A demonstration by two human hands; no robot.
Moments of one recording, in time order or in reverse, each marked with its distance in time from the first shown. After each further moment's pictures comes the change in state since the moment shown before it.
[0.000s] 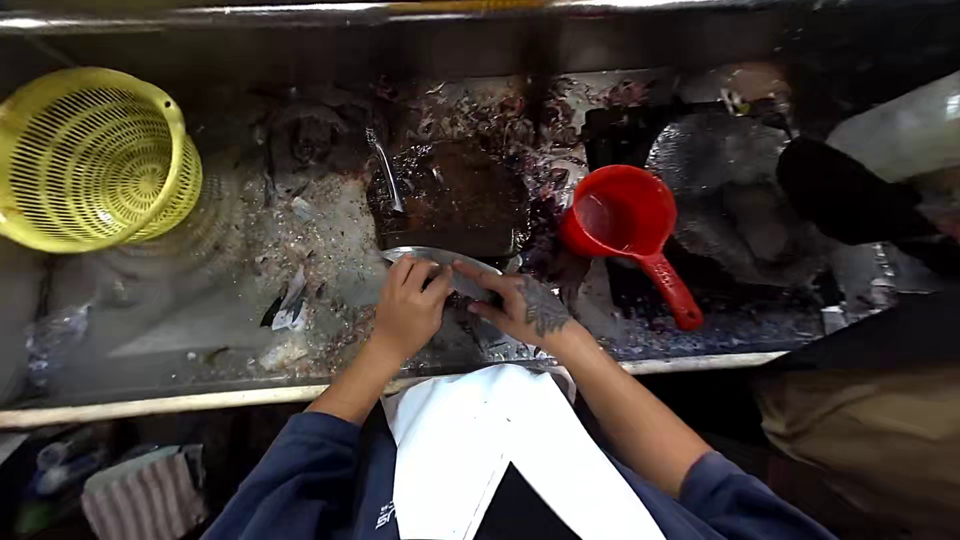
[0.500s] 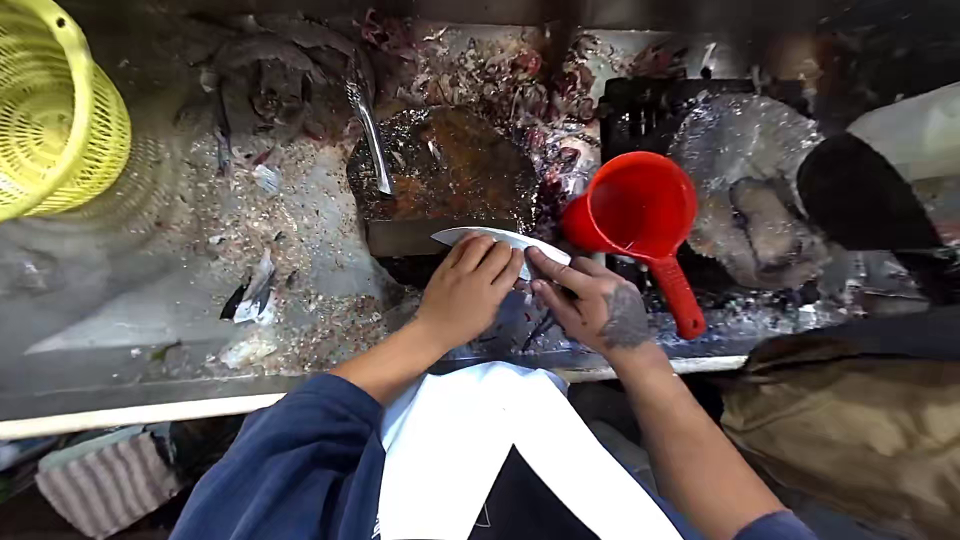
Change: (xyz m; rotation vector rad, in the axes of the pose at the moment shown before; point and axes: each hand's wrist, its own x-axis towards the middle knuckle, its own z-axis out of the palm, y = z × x) left_hand 0.052 0.053 0.036 -0.098 -0.207 0.155; right_hand -0.041 0.061 -0.034 -0.288 0.369 0.056
